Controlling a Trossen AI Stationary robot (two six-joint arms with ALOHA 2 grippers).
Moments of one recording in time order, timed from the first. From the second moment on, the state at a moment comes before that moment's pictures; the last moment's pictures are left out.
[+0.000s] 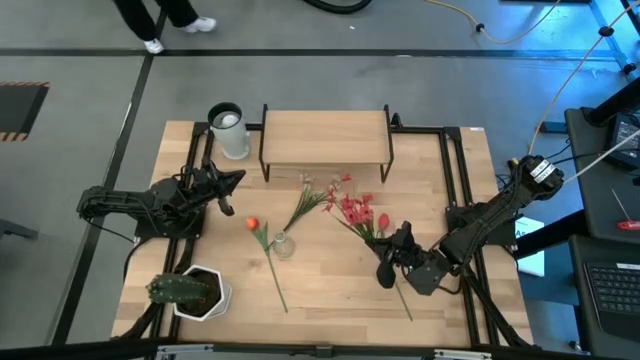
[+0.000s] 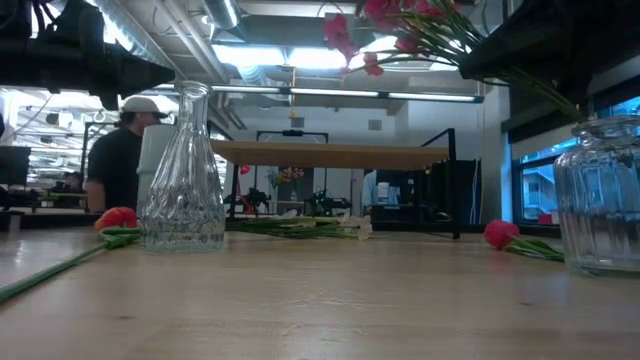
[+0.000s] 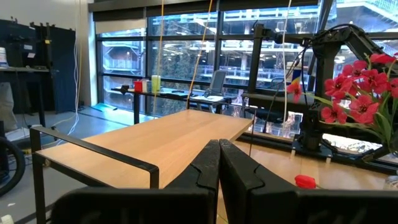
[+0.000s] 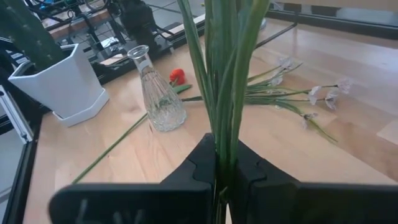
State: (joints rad) left arm -0.03 0.00 0.01 0.18 -0.55 0.01; right arm 0.71 1.41 0.69 0.06 1.03 0.91
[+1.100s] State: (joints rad) left arm -0.03 0.00 0.01 0.18 -0.53 0.01; right arm 0.76 1.41 0.69 0.05 0.97 0.89
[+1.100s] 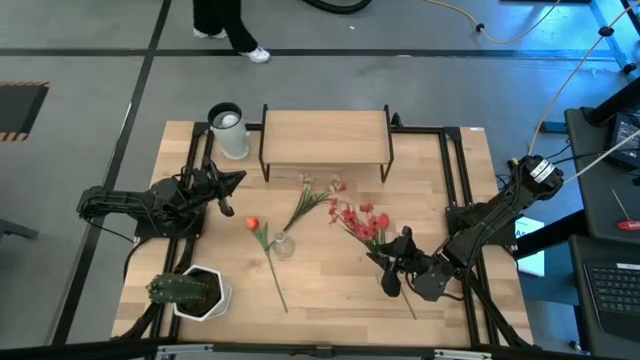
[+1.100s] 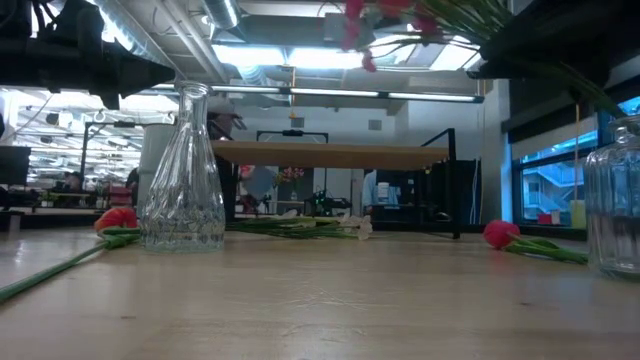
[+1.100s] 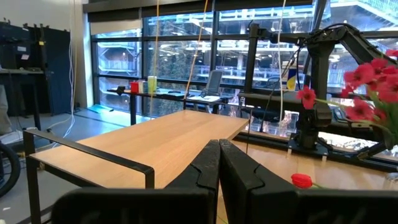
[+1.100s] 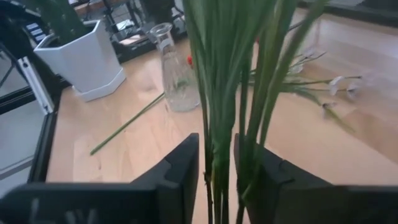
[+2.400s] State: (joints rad) left arm -0.03 0.00 0.01 0.16 -0.50 0.01; right arm 0.81 1.19 0.69 -0.51 0.26 1.38
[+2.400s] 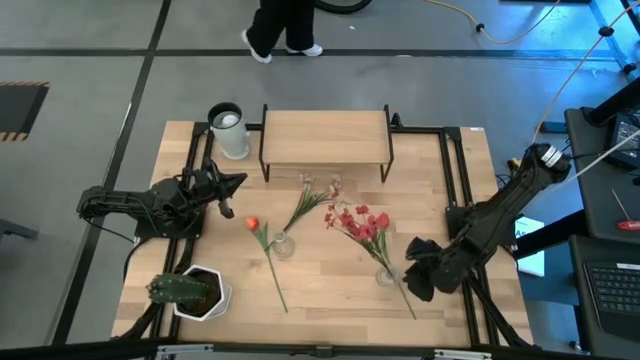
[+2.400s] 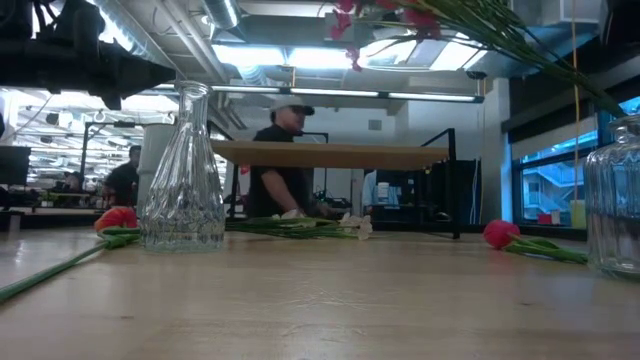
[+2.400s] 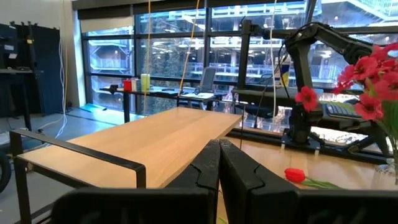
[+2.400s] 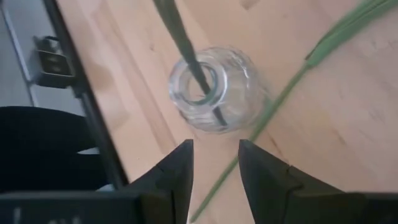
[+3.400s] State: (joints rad) left arm -0.03 0.00 0.01 0.13 -0.50 0.01; right arm 0.62 1.49 0.69 -0.23 0.27 1.11
